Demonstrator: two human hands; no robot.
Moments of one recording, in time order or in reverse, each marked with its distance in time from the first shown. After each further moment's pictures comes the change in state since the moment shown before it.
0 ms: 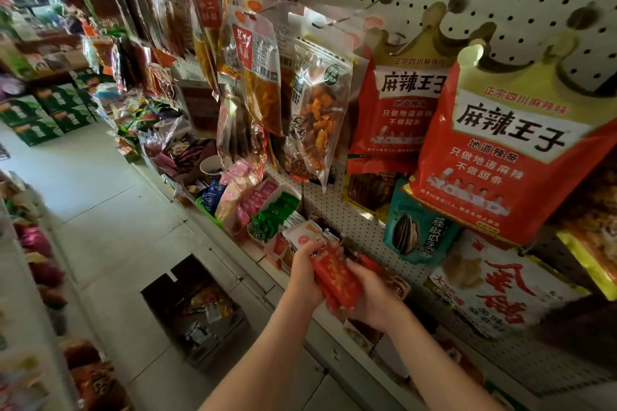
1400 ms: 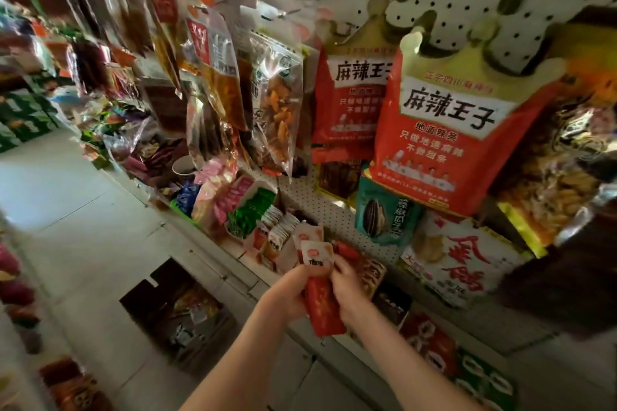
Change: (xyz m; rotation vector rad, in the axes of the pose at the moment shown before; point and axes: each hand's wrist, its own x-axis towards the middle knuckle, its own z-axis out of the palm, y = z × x) left_hand -0.011 -0.031 -0.012 0.519 -0.048 -0.285; right_hand -0.018 0.022 0.010 -0.134 0.376 -0.274
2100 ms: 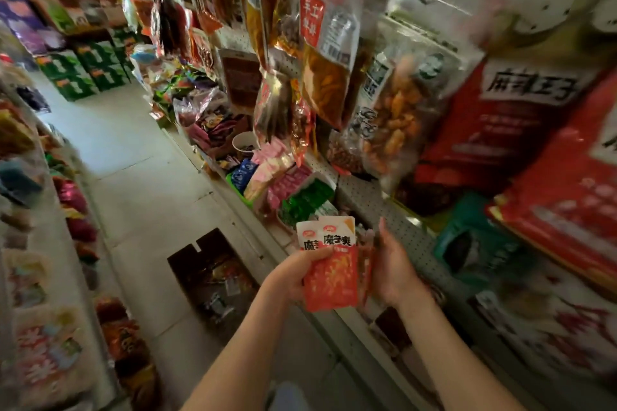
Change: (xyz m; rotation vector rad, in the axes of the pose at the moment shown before) left_hand 0.003 0.075 -0.131 -0.085 0.152 0.045; right_hand 0.051 -0.062 0.089 0.333 -0.395 0.149
